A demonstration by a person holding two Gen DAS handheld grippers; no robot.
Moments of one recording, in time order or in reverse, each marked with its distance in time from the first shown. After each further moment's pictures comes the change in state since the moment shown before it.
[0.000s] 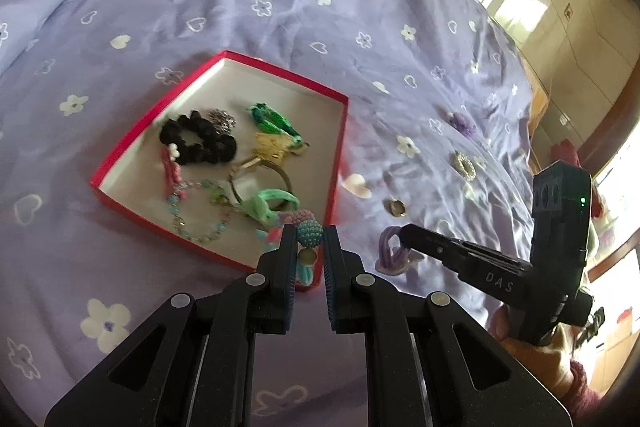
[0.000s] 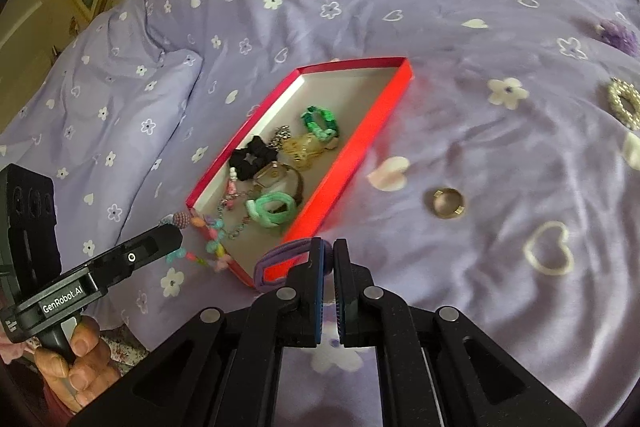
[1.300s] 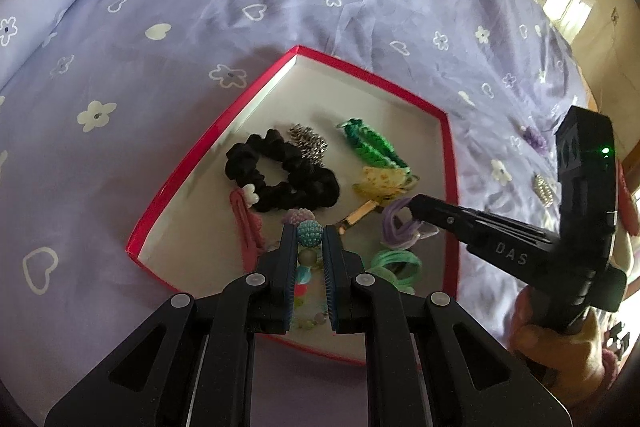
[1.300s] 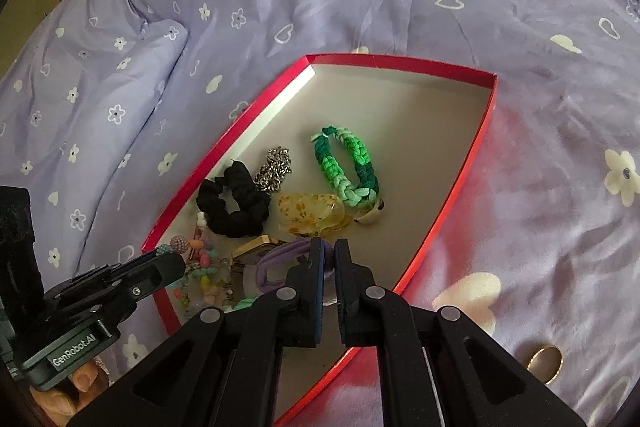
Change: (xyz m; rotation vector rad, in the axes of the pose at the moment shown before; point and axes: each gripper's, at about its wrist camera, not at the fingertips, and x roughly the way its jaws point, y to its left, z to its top) left arm 0.065 0.069 0.038 -0.027 0.035 0.155; right arm 0.114 0.022 0.066 -0.075 0.086 -0.046
